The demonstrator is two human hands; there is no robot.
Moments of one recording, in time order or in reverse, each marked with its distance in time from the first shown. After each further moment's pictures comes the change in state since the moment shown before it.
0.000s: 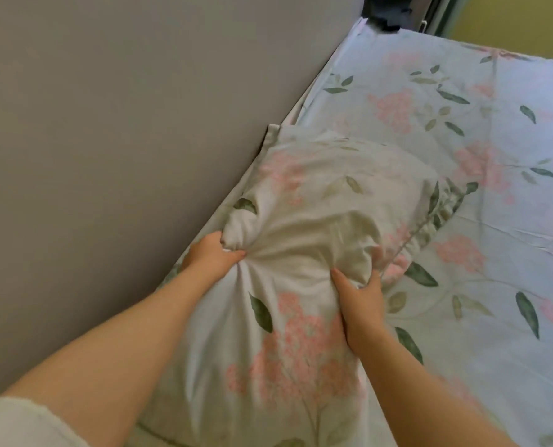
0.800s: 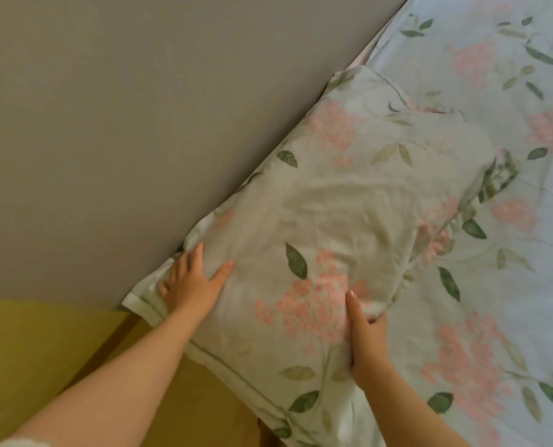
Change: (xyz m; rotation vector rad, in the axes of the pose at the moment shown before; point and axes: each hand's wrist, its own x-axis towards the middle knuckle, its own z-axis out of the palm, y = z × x) left_hand -0.125 -0.199 0.001 0.125 0.012 -0.269; right_hand -0.126 0.119 0.003 -0.068 -0.058 0.285
